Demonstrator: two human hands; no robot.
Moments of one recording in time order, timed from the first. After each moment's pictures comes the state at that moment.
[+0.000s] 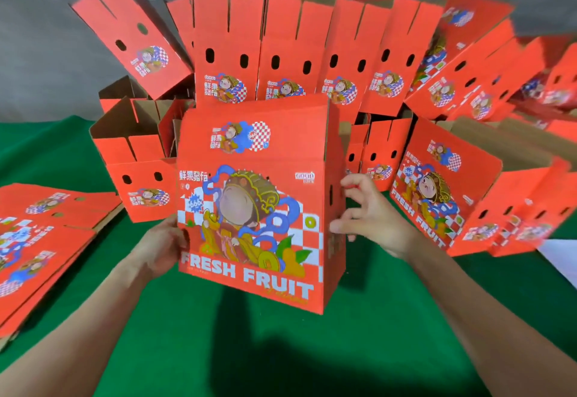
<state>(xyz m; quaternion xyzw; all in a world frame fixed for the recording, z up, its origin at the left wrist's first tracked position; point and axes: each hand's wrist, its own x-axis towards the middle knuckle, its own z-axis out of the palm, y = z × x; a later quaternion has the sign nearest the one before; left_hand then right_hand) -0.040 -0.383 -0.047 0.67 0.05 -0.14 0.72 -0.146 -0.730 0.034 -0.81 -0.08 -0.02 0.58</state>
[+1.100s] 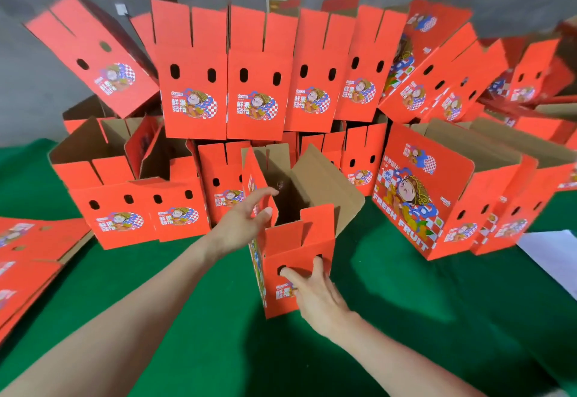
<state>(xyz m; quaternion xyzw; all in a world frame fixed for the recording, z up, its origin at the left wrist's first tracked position) -0.051 -0.535 0.020 0.83 -0.27 -0.07 0.47 -0.137 -0.692 -0.113 -0.99 0.00 -0.02 0.15</state>
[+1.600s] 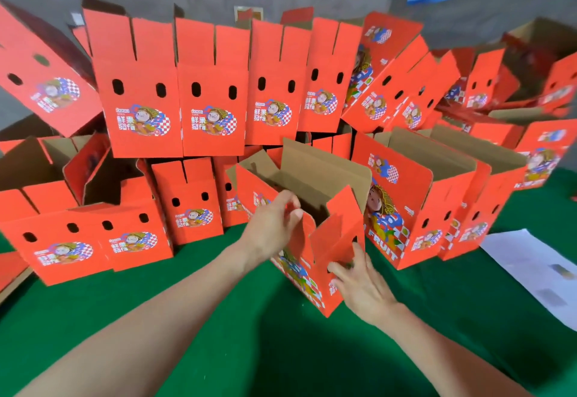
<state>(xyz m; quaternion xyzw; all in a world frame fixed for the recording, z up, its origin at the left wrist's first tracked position) -0.054 -0.652 0.030 0.86 -0.34 0.06 0.38 -0.146 -0.843 -0.101 -0.99 0.04 -0.09 0.04</state>
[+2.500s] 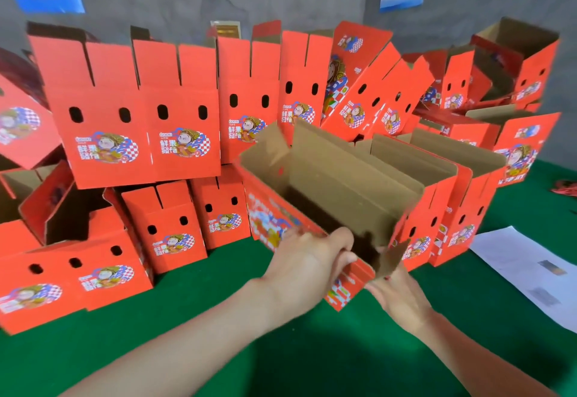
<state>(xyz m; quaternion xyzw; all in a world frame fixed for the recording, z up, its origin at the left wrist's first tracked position) -0.108 -0.696 0.057 0.76 -0.58 0.21 0.22 -0.170 -0.916 -0.097 -0.95 0.08 -0.22 0.18</state>
